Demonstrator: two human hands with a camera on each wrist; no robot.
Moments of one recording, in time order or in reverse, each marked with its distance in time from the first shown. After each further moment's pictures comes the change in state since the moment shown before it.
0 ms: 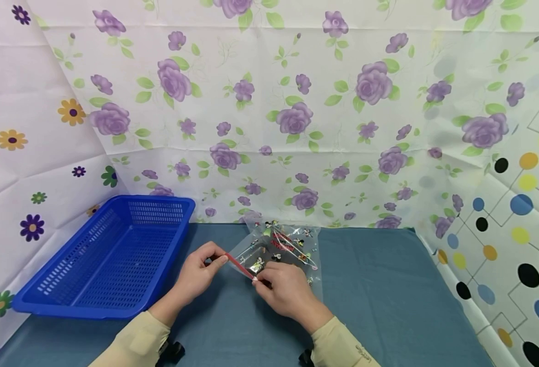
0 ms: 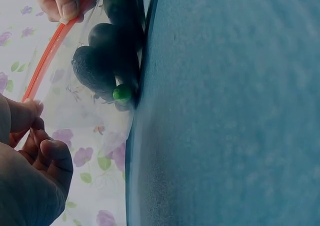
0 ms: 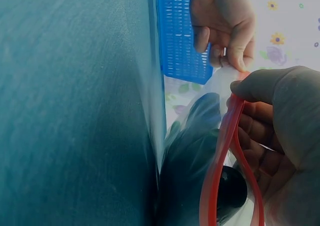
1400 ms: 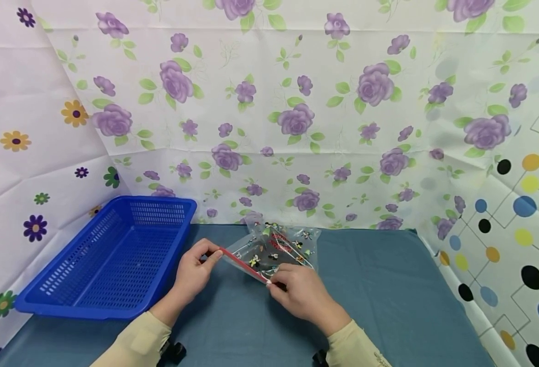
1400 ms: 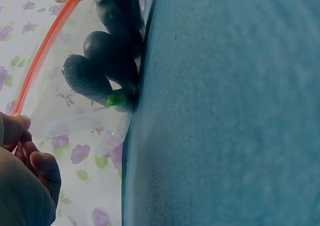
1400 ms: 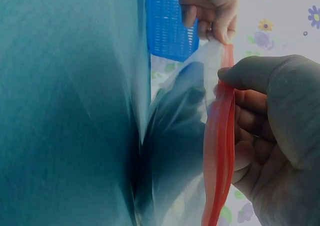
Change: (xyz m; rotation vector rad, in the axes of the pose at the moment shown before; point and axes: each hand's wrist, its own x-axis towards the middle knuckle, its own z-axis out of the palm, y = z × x) left_hand 0.002 -0.004 -0.002 -0.047 0.160 -0.004; right_hand -0.014 0.013 -0.024 0.038 -0.038 -0.043
